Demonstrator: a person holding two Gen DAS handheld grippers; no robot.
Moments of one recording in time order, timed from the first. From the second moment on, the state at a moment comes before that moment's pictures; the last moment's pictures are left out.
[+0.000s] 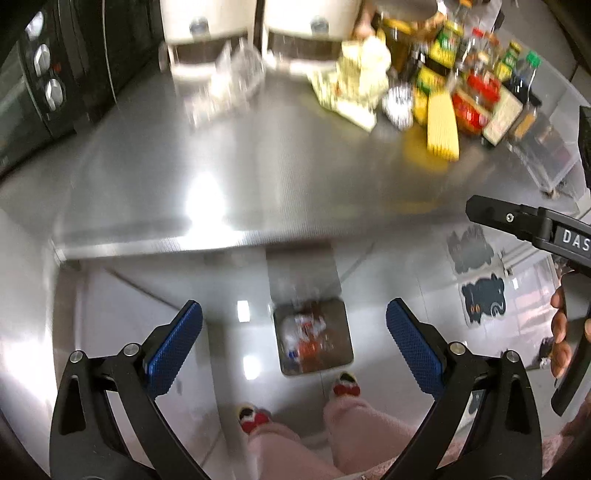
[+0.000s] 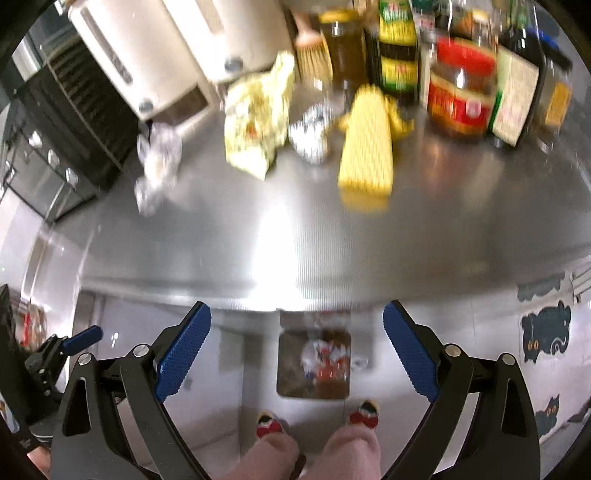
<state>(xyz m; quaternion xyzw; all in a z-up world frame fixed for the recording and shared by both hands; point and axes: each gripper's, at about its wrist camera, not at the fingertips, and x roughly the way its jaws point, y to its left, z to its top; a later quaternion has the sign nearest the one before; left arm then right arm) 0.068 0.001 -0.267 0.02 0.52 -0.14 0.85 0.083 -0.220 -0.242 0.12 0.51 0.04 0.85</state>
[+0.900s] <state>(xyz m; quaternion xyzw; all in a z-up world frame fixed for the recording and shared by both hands) 0.258 0.017 -0.259 0.03 0.46 -0.10 0.88 0.208 -0.281 -0.259 0.13 0.49 -0.05 0.86</state>
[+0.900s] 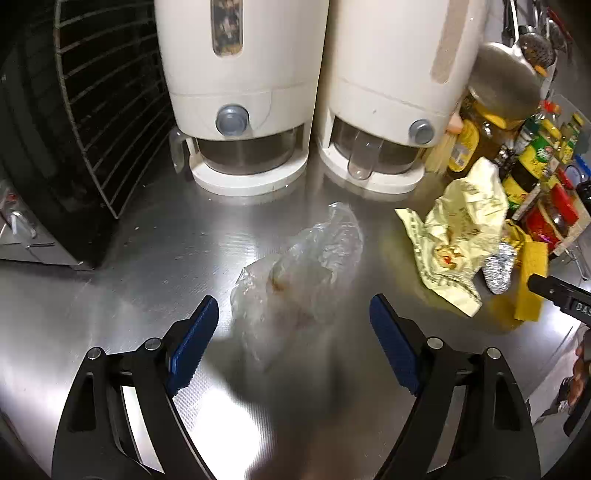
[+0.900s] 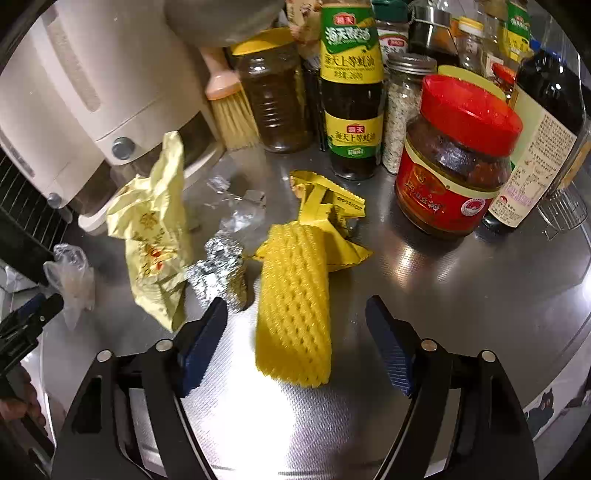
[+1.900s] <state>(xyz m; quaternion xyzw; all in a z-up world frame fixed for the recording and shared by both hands) 0.194 -0.007 -0.252 0.04 0.48 -0.15 0.86 0.160 -0.256 -0.250 0.14 0.49 0.02 0.86</state>
